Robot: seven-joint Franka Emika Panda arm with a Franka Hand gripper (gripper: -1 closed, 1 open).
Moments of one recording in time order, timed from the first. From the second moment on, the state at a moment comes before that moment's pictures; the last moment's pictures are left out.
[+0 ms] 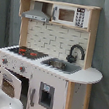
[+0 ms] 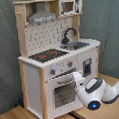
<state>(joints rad) -1.03 -0.73 2.23 -2.00 -0.99 1.79 1.38</state>
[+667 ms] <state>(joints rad) -1.02 -0.72 2.20 -1.86 -1.04 1.67 1.31</state>
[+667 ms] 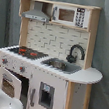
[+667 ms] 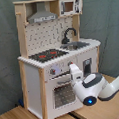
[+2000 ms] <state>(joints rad) -1.01 -0.65 2.11 -1.66 -1.23 1.57 1.04</state>
